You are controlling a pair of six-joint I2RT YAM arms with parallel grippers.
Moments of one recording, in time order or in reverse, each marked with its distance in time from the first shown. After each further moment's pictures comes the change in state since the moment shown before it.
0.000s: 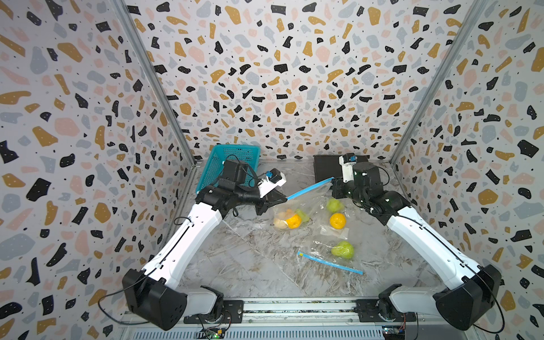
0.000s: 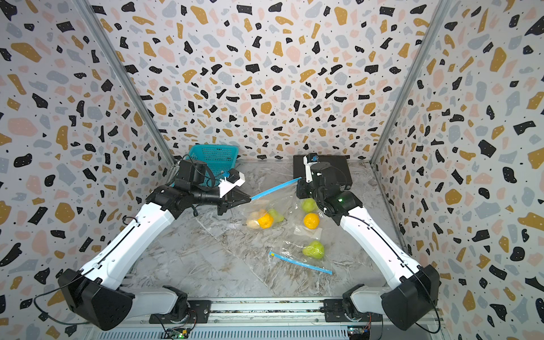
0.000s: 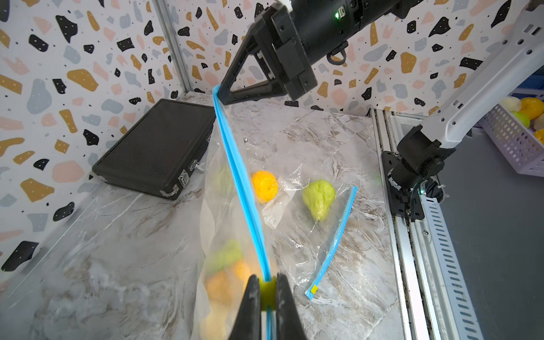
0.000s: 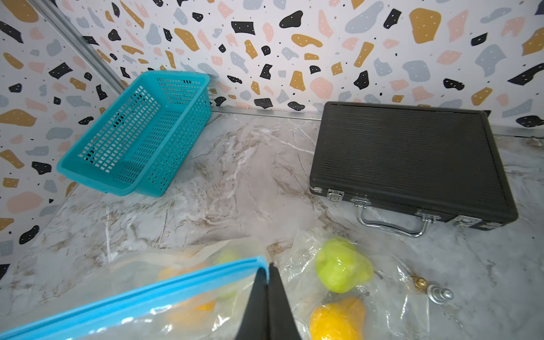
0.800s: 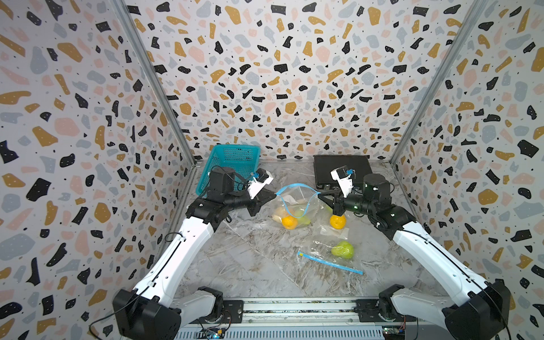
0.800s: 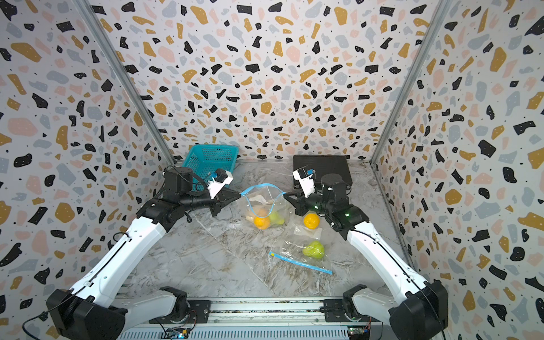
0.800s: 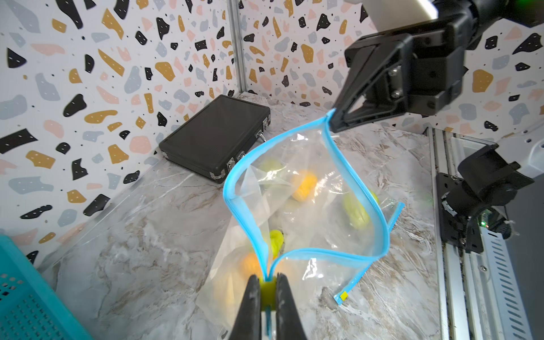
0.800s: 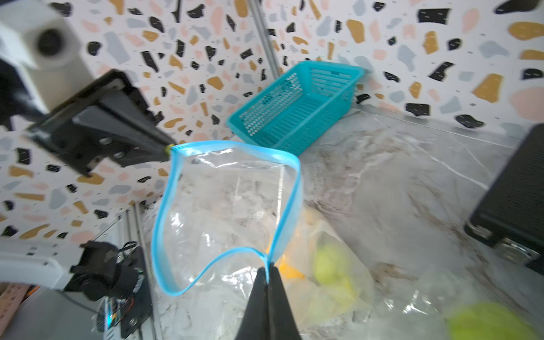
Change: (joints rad) left arm 0.063 -0.113 -0.164 0.224 -0.109 -0.161; right arm -0.045 -0.148 -0.253 0.259 -0.718 -0.113
